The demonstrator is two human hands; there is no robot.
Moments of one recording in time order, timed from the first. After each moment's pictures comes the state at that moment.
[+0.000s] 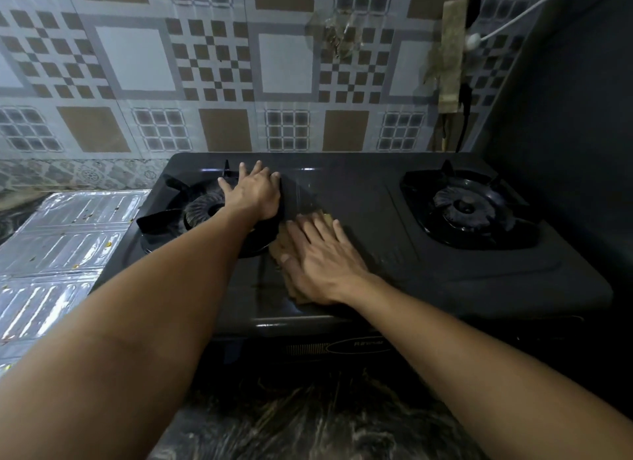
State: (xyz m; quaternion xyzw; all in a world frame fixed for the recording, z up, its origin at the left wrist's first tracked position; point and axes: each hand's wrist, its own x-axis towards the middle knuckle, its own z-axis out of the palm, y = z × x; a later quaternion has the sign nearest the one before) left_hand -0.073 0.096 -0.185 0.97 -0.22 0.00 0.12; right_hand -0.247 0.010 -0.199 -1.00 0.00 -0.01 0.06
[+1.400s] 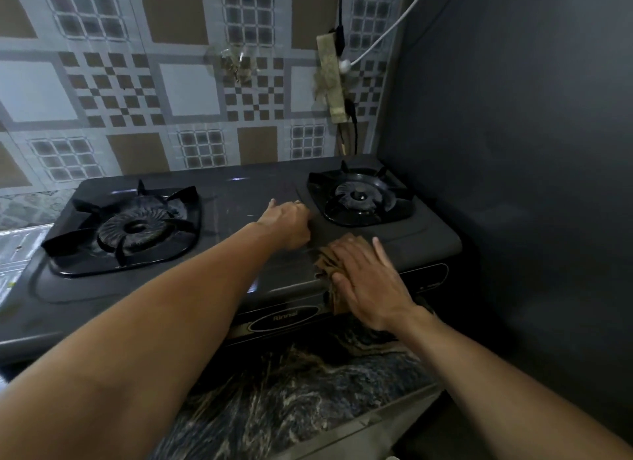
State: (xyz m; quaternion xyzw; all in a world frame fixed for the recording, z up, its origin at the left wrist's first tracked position) left_hand -0.237 -0.012 -0.155 0.88 -0.48 -0.04 0.02; right_hand -0.419 -0.109 -0.225 -0.98 0.11 -0.14 0.00
